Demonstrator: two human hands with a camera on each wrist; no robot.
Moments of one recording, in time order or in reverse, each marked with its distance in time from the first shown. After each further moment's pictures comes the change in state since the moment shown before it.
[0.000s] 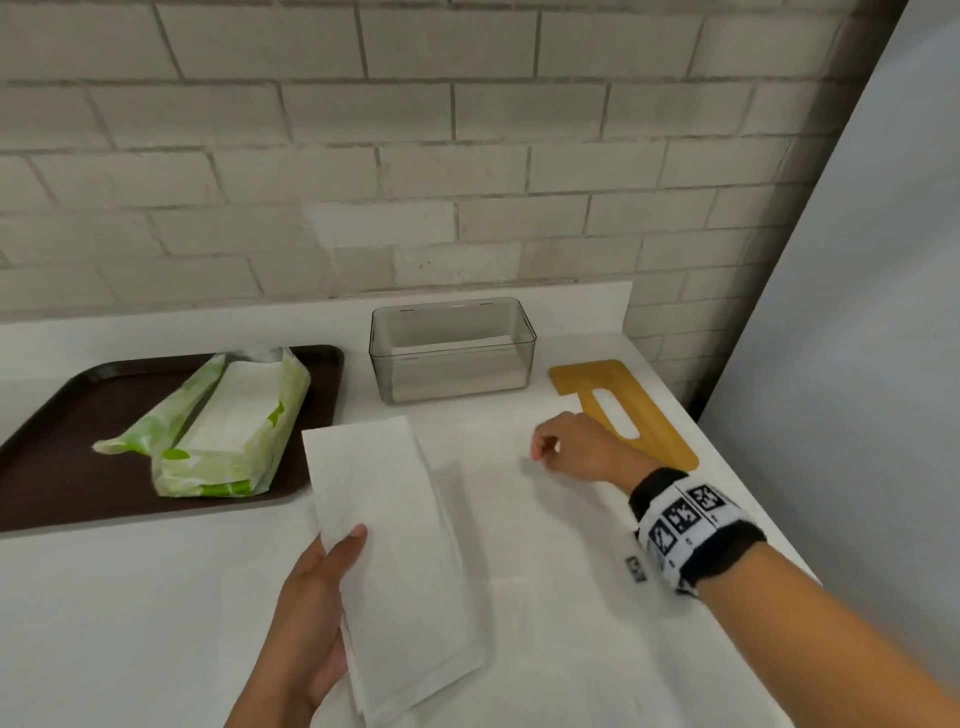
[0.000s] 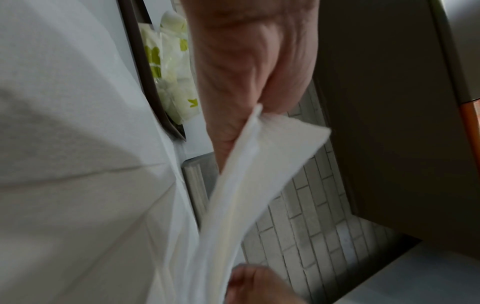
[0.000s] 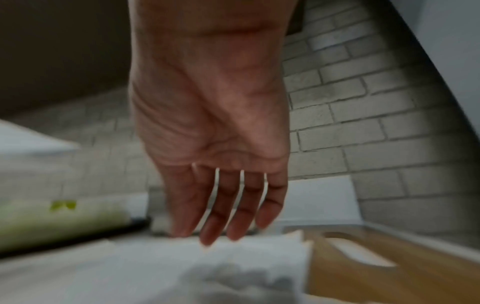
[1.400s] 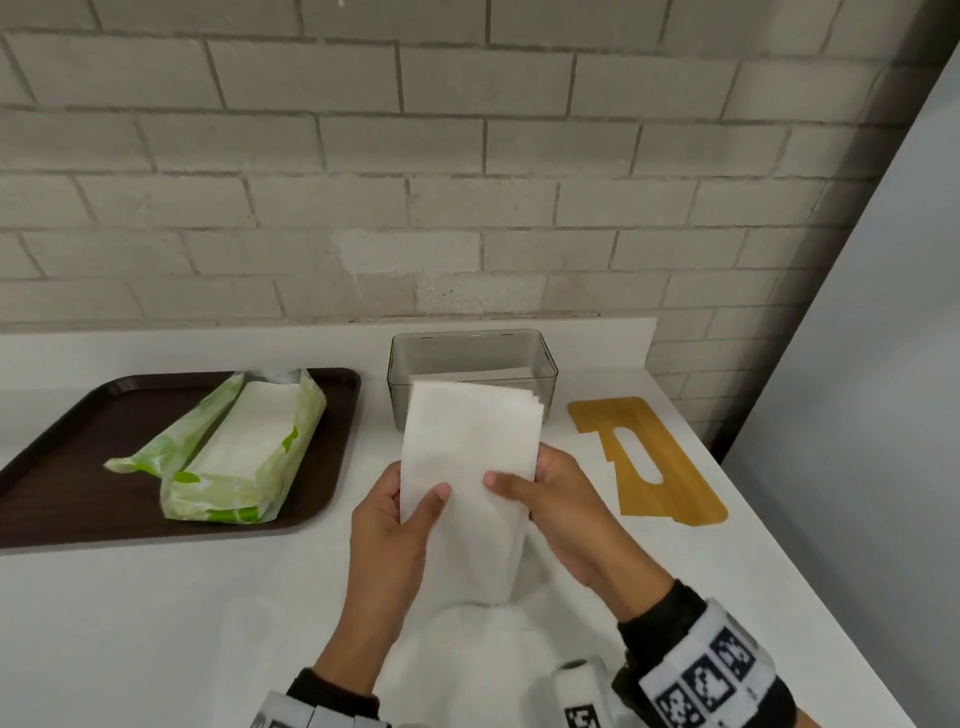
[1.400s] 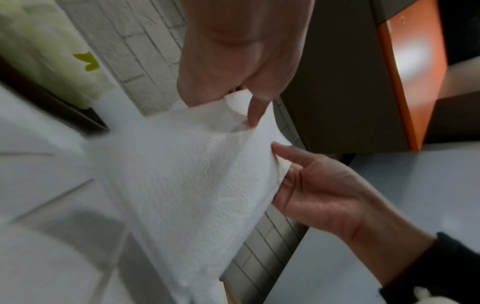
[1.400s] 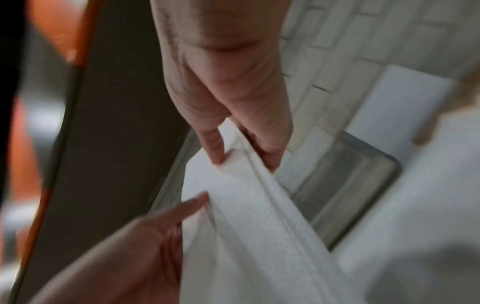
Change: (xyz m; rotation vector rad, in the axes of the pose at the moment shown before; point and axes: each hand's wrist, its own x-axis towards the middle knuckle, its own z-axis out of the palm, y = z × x) left_hand 0.029 0.021 0.065 0.340 -0.017 0.519; right_hand -0.035 -0.078 0.016 1.089 0.156 -0.073
